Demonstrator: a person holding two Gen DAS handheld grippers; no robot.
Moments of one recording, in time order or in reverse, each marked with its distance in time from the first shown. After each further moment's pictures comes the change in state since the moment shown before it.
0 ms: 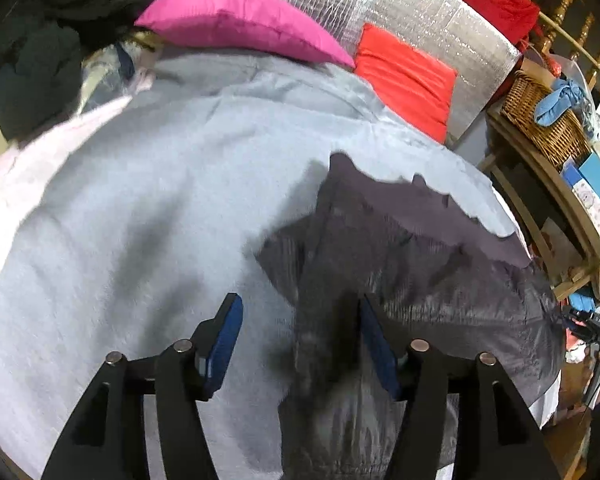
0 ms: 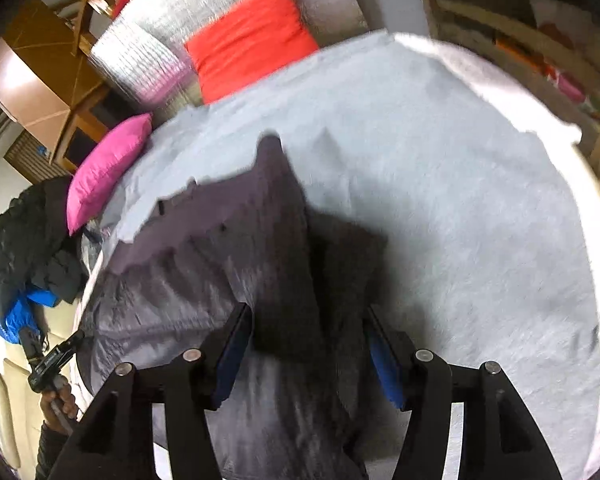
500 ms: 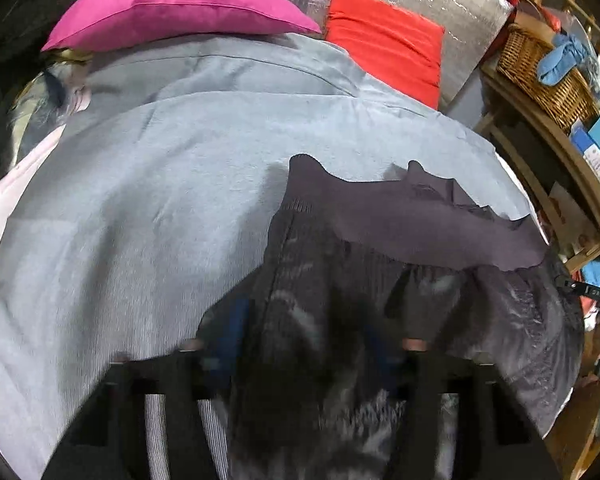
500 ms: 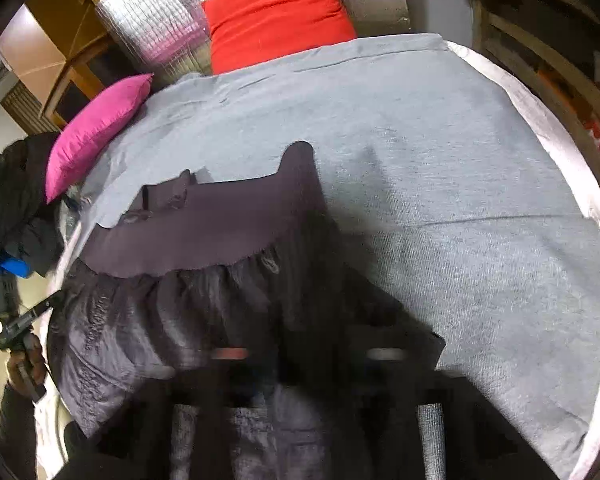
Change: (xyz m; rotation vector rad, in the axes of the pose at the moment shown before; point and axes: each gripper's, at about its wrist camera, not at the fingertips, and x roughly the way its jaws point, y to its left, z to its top) left arm 0.077 -0.040 0.052 0.128 0.131 0.010; right arm 0.068 0.040 0.054 -0.172 0.121 -0.087
